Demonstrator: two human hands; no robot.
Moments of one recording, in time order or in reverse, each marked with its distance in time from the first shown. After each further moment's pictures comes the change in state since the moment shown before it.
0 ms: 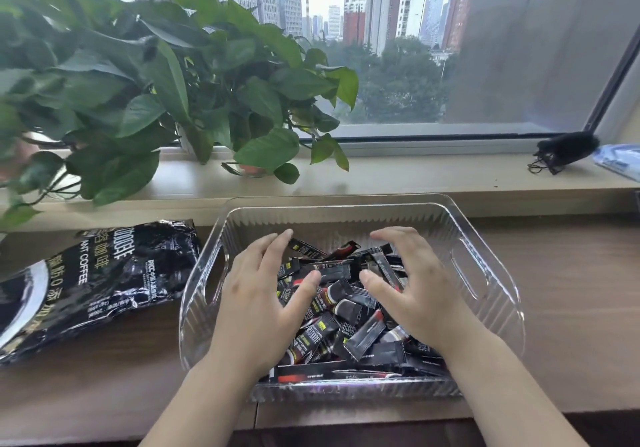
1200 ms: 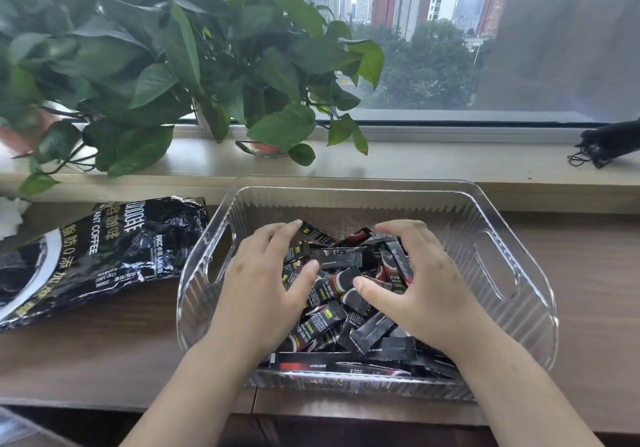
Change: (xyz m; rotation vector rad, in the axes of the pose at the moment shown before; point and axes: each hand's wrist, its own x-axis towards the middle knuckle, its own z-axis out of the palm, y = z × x) left_hand 0.001 -0.003 0.005 0.054 -0.024 -0.042; right_hand 0.000 -0.002 0.006 -0.005 -0.067 -0.005
